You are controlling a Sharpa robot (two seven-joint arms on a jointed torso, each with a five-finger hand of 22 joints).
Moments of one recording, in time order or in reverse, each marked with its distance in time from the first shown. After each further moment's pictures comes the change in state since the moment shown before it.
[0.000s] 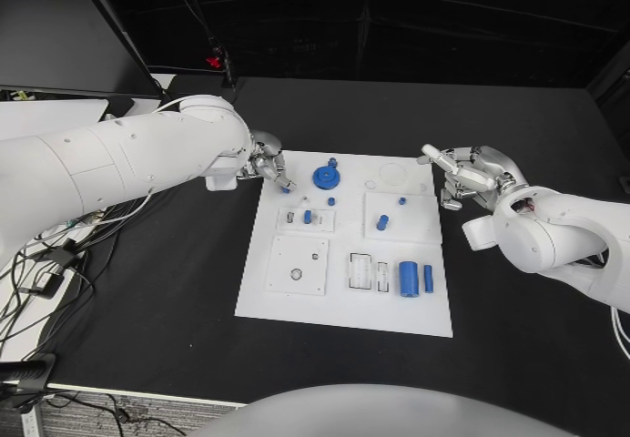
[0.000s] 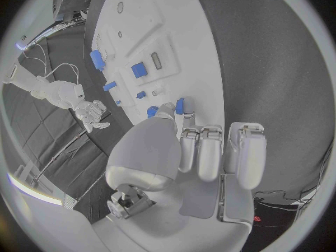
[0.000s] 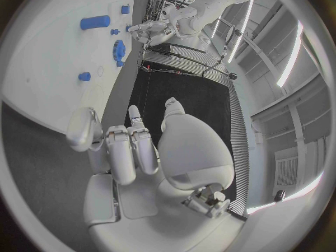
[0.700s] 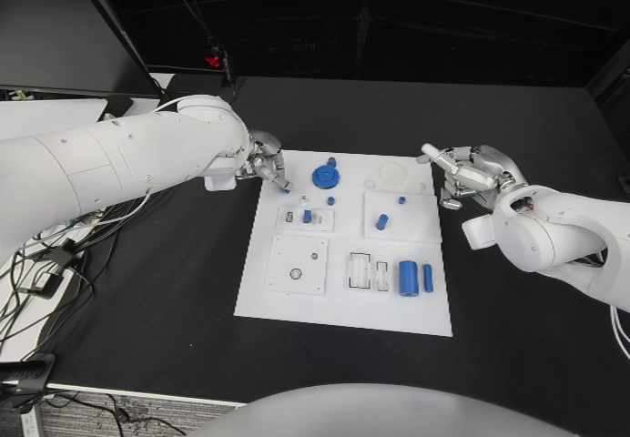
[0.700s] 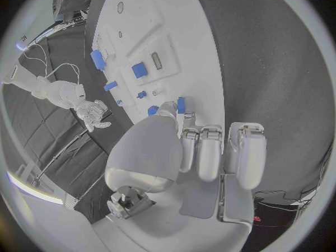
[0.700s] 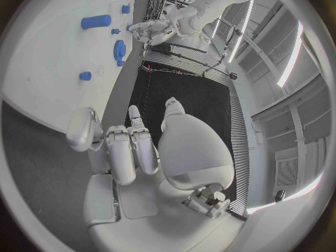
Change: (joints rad) left arm -0.001 -0.009 0.000 0.008 0.000 -0.010 0.011; left_hand 0.035 -0.022 0.071 0.003 0.024 0.007 -0.004 -0.004 0.000 0.000 0.000 0.004 0.000 0.002 -0.001 0.000 0.000 0.000 0.000 0.000 0.000 0.000; right arm 0.000 0.001 0.000 -0.003 0.000 0.000 -0.003; right_hand 0.000 0.000 -0.003 0.003 0.000 0.000 0.000 0.000 0.000 0.000 0.000 0.000 0.000 0.000 0.000 0.000 0.000 0.000 0.000 0.000 0.000 0.000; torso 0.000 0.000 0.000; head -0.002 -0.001
